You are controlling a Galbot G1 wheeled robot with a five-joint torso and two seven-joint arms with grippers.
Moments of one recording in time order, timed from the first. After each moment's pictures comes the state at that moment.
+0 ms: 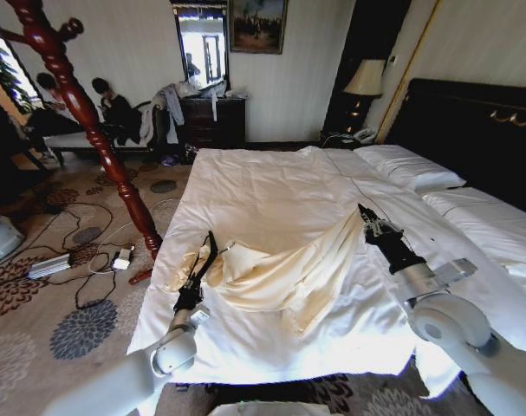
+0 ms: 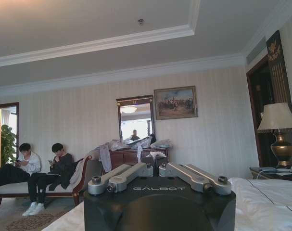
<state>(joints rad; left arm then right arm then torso) 0.98 -0.67 0.29 -1.99 -0.22 0.50 -0.75 -1.54 0.63 0.77 2.25 0.98 0.14 0.19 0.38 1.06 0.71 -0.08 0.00</state>
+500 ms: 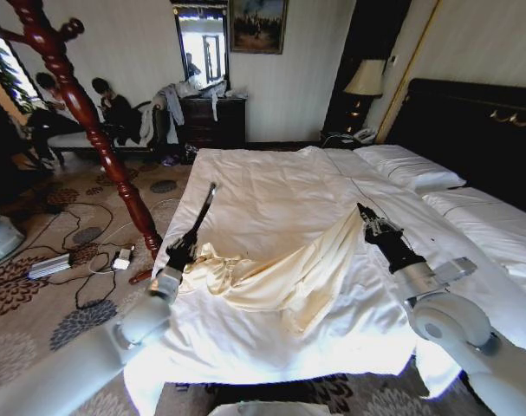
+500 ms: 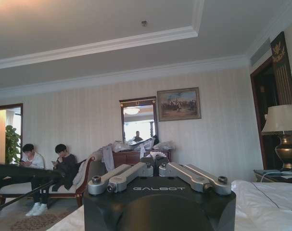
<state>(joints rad) 0.99 -0.58 -0.06 -2.31 -0.76 0.23 -0.50 -1.54 0.60 0.77 2.26 1.00 0.15 0.19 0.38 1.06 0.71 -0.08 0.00</state>
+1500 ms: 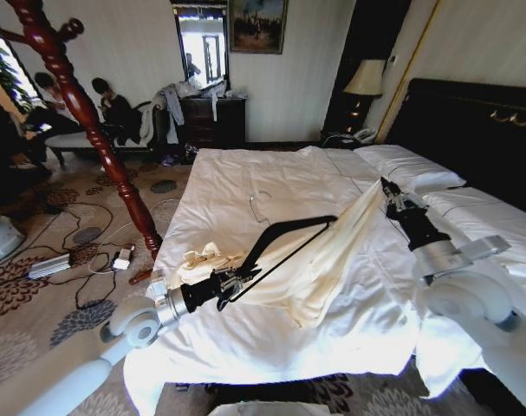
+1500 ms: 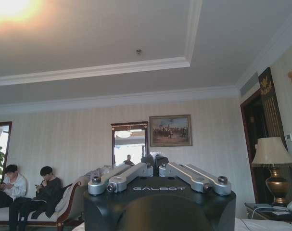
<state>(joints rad) 1.09 -0.55 -0.08 -2.15 -1.11 0.07 0.41 -1.43 0.54 0.84 2.18 1.07 0.18 0.17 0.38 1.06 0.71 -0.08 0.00</state>
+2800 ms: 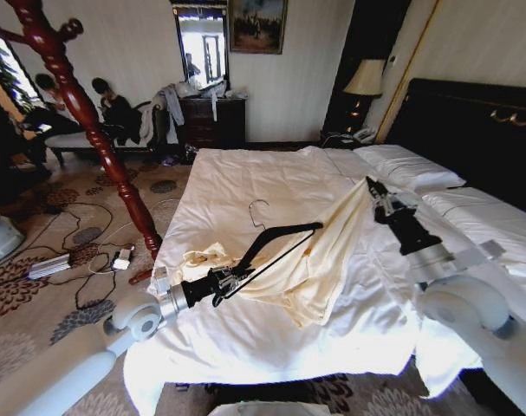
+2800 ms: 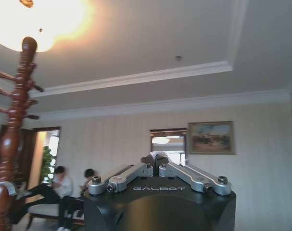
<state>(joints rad) 1.02 -0.59 -0.03 -2.09 -1.09 0.10 0.37 -1.49 0.55 0.79 2.27 1.00 0.26 0.06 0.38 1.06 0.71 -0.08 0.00</state>
